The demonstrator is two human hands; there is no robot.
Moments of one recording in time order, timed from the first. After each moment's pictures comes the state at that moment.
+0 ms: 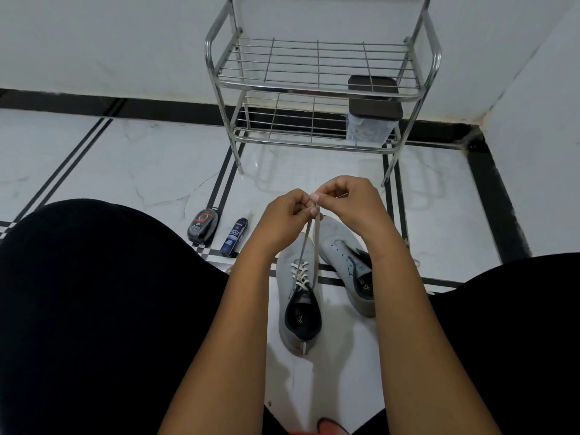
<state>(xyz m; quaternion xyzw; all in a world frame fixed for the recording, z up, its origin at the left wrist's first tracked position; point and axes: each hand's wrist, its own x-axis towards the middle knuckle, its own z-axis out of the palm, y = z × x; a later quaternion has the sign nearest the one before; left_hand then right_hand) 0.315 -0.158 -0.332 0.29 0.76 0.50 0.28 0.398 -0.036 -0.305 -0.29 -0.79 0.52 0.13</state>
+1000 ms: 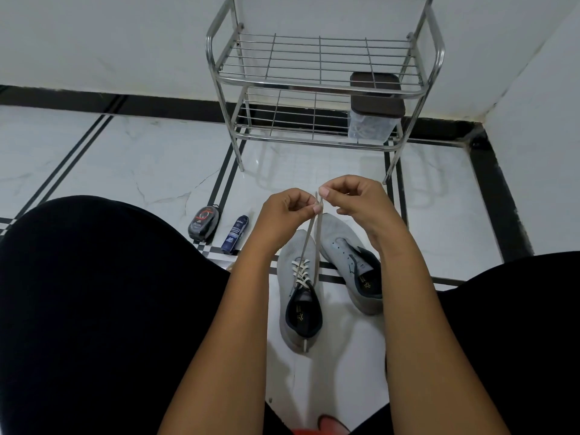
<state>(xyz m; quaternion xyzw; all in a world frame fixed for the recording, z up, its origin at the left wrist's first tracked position) 0.314 -0.160 -0.337 0.24 0.73 0.57 0.28 0.411 -0.029 -0.306 -0.27 -0.71 0.64 0.13</state>
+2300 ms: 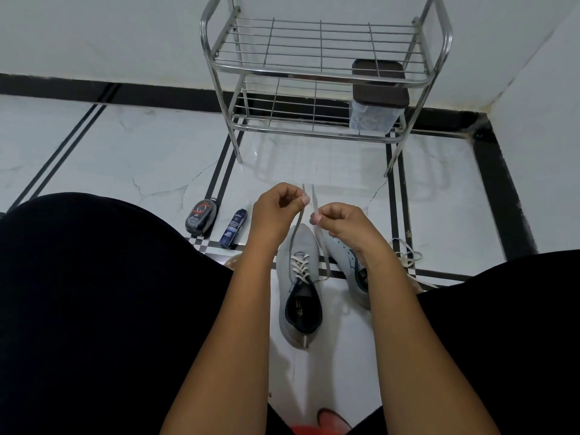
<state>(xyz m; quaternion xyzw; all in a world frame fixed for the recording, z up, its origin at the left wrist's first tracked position) 0.307 -0.157 -0.359 0.19 0.77 0.57 0.20 0.406 -0.036 -0.369 -0.33 -0.68 0.65 0.02</state>
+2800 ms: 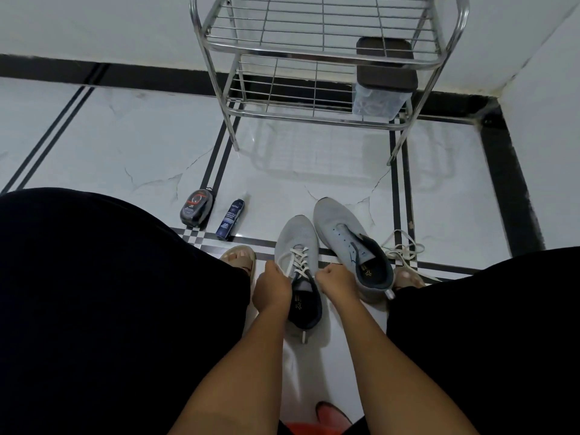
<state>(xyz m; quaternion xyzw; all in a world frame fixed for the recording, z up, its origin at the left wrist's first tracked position) 0.371 -0.189 -0.500 -0.02 0.92 0.24 0.30 0.440 -0.079 -0.505 -0.51 -0.73 0.43 -0.15</state>
